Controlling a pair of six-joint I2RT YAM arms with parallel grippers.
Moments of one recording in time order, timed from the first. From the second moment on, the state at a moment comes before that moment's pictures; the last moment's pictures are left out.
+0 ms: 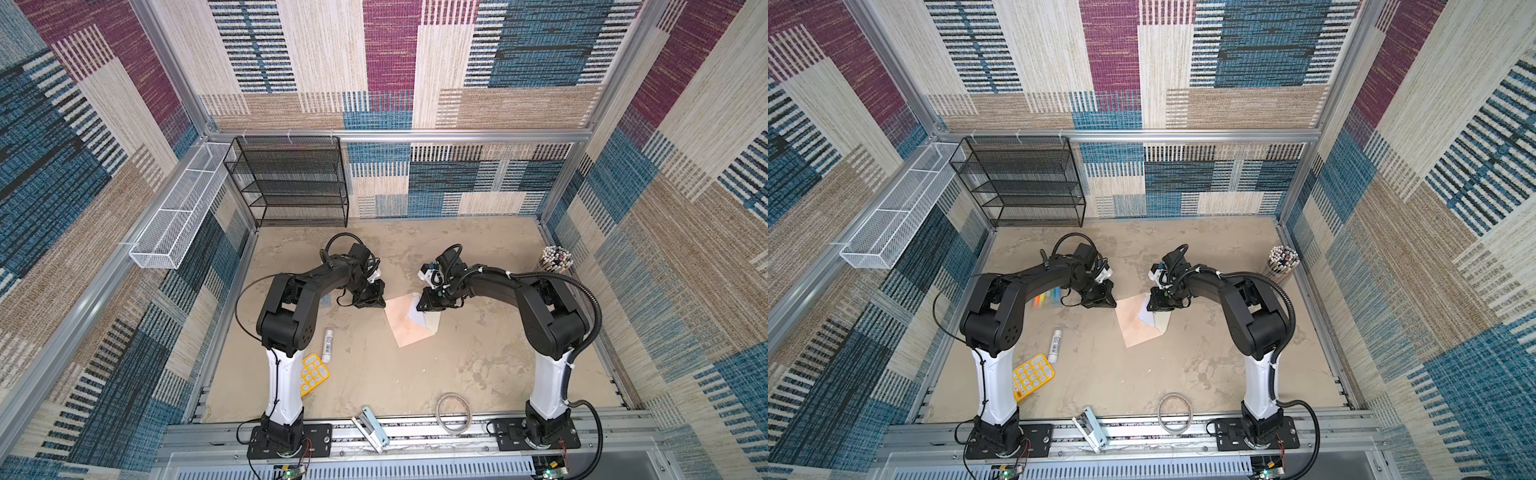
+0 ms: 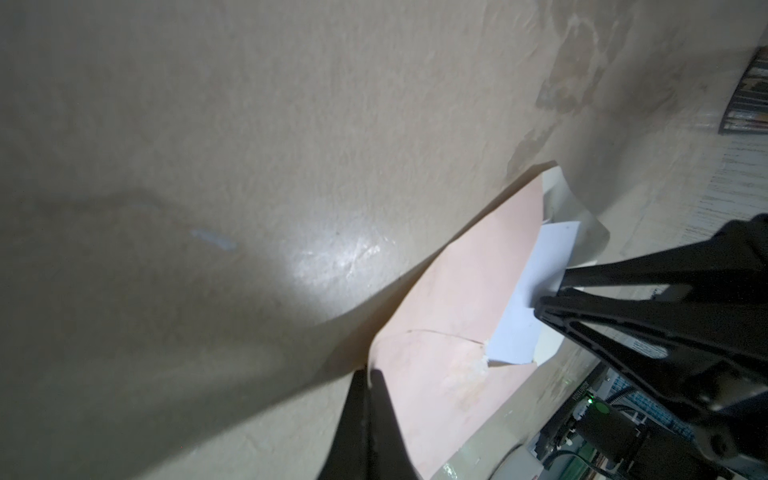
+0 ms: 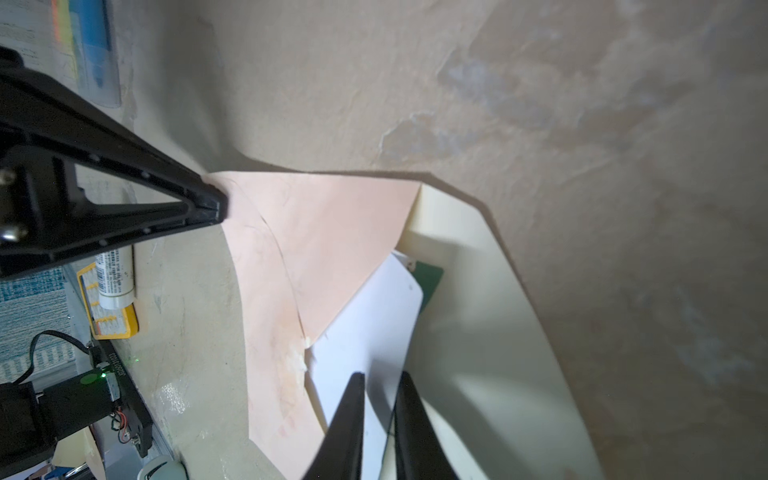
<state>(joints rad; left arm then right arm) -0.37 2.07 1.43 -0.70 0.53 -0.34 0.44 1.97 1.24 -0.46 -0.54 0.23</state>
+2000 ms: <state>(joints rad) -0.37 2.08 1.45 -0.70 0.53 -0.34 0.46 2.01 1.27 -0.47 -0.56 0.25</state>
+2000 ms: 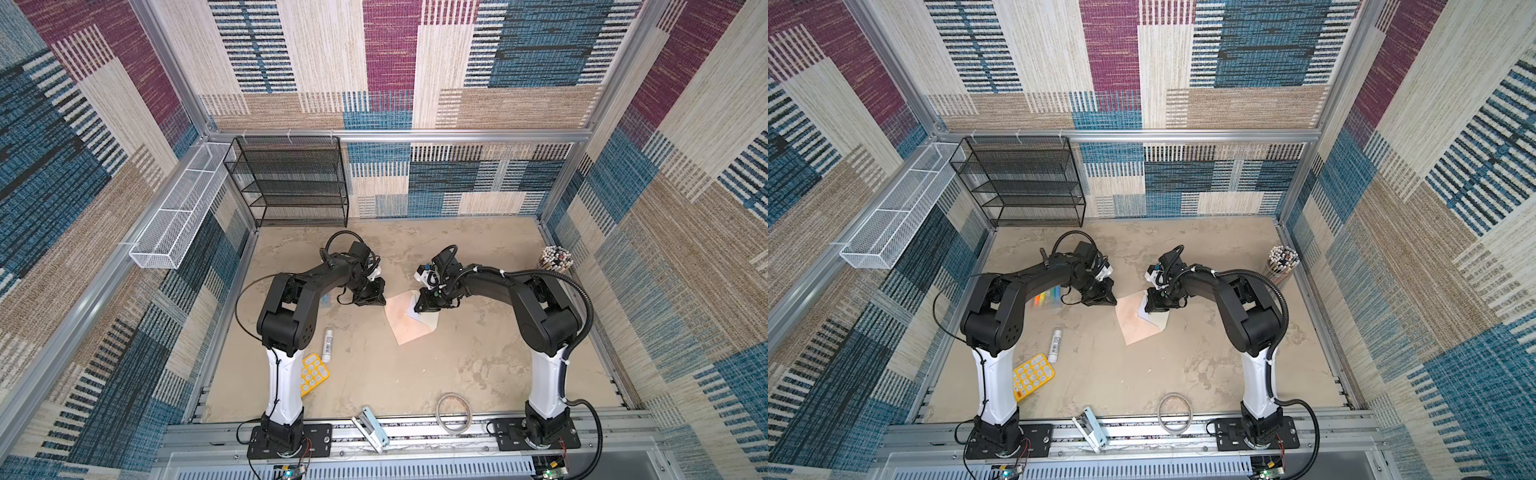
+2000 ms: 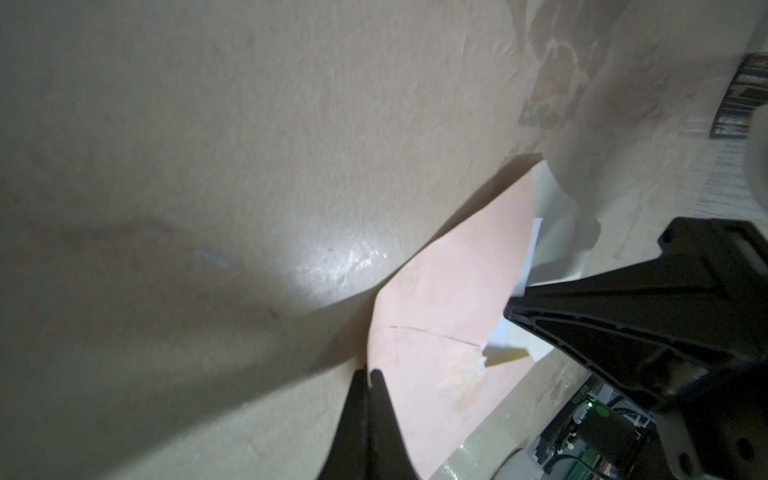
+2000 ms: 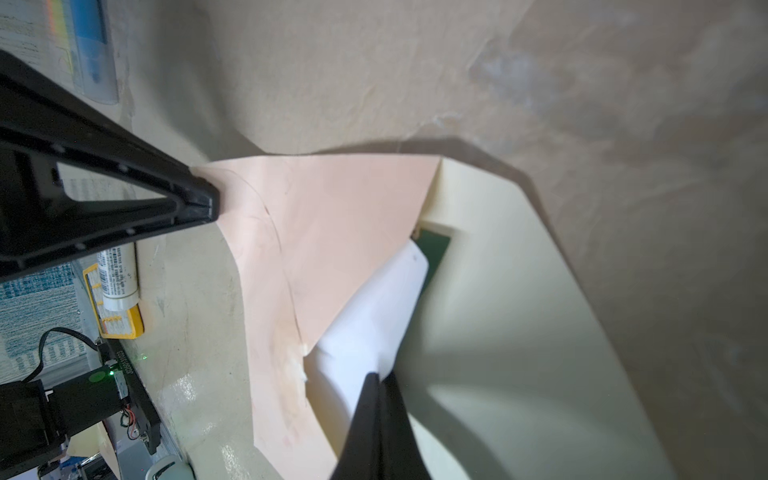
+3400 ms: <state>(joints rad) -0.38 2.05 1.45 -0.69 0.52 -0.33 0.47 2.00 1.32 -0.53 -0.47 0.22</state>
